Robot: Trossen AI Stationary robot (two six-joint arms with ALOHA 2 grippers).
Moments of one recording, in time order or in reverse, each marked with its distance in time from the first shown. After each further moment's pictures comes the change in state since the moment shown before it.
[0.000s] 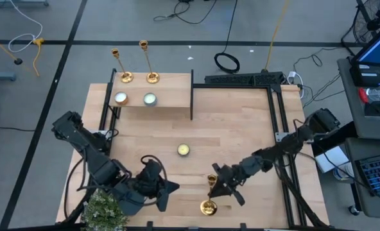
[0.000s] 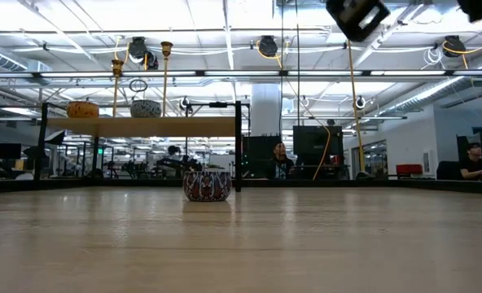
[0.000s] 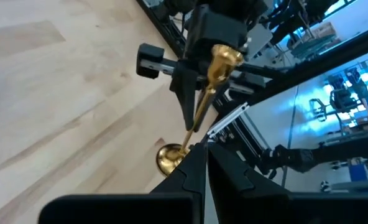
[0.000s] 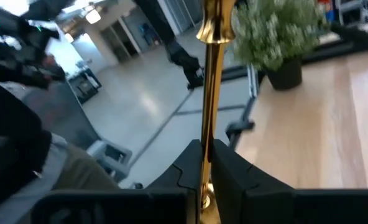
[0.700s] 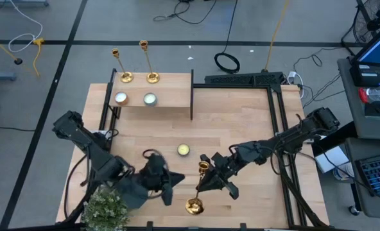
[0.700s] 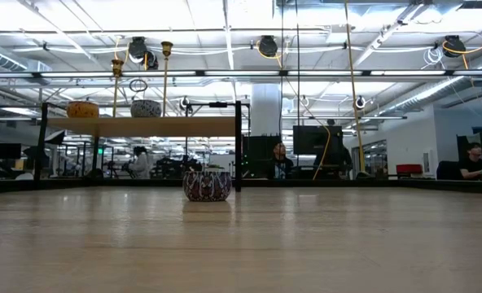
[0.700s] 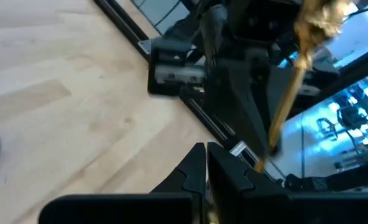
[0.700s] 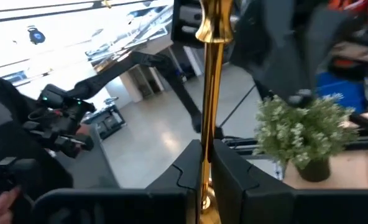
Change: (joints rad) left arm 0.035 0.000 0.000 0.080 -0.116 0.162; right arm -0.114 -0.012 0.326 -0.124 -0.131 0.023
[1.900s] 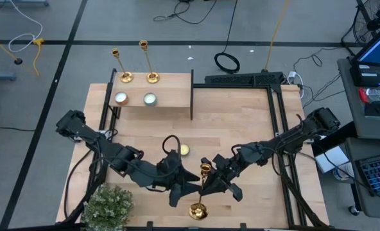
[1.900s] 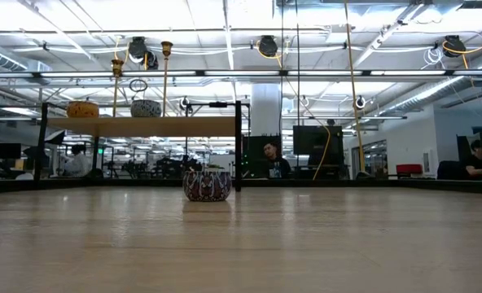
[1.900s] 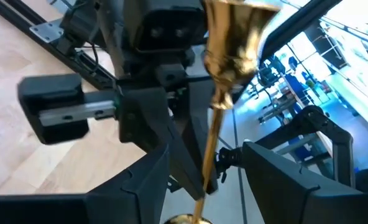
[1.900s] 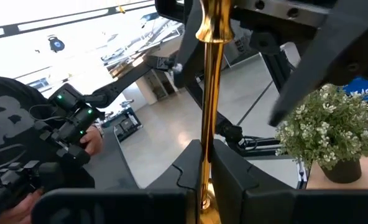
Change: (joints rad) left arm 0.139 0.019 0.000 0.346 0.409 0.291; right arm 0.020 0.000 0.008 0.020 -0.030 0.057
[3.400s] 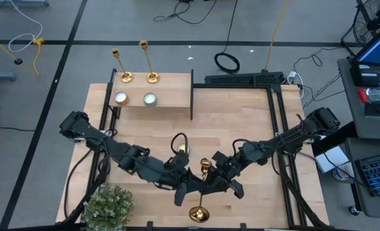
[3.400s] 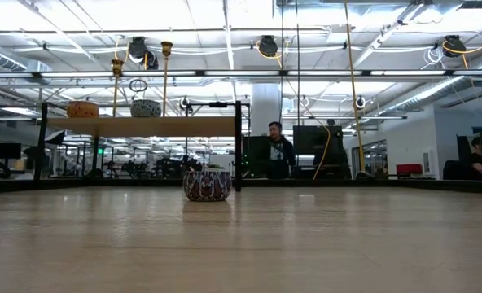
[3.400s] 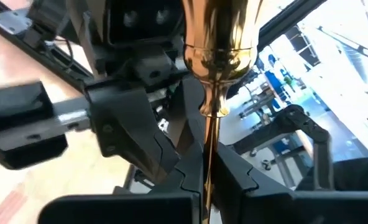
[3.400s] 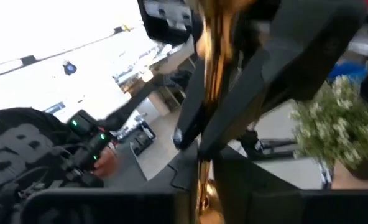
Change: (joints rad) left arm 0.047 0.043 0.001 0.103 0.117 0.003; right arm -0.007 -0.001 -0.001 0.050 0.000 0.131
